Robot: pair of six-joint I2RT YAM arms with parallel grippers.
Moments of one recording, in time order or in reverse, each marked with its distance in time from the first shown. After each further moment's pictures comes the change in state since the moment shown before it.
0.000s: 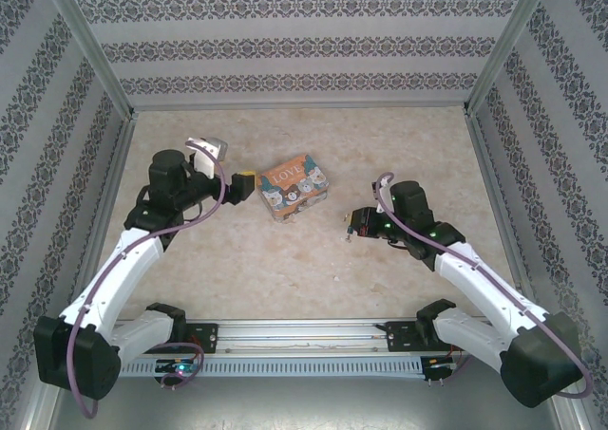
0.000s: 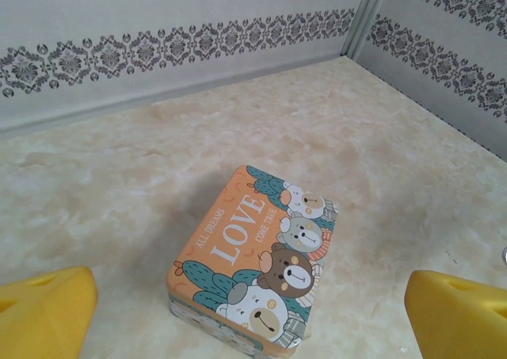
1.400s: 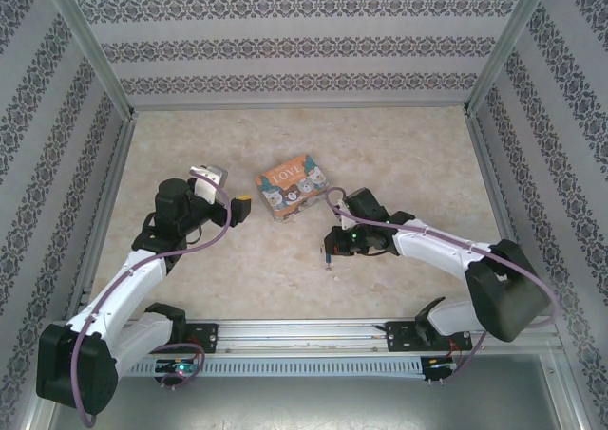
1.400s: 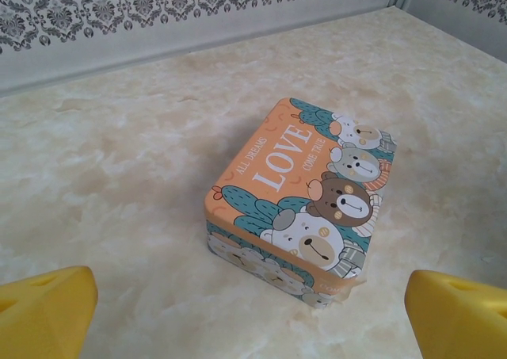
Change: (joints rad) left arm 0.000 -0.073 -0.281 0.166 -0.101 0.065; right arm 0.190 0.392 0.053 0.003 -0.051 -0.015
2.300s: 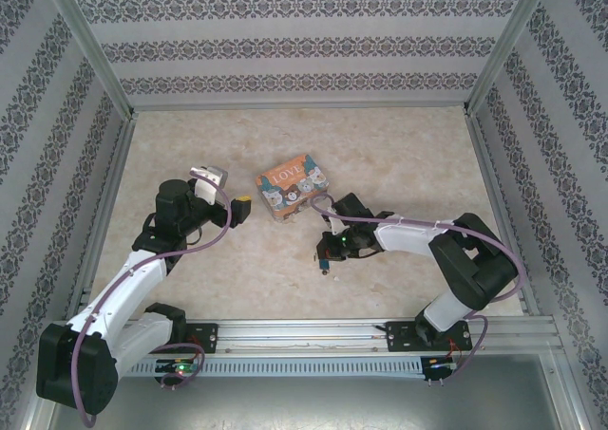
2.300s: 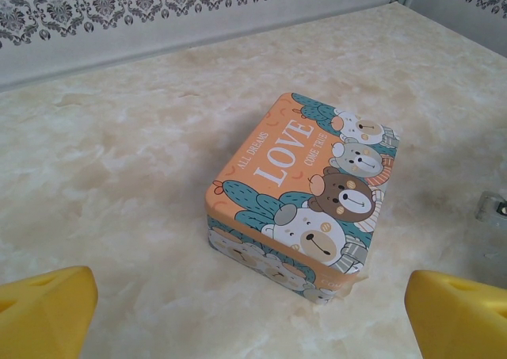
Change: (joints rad) left arm 0.000 0.000 -0.006 0.001 -0.001 0.000; right arm 0.024 0.207 0.012 0.116 -0.035 0.001
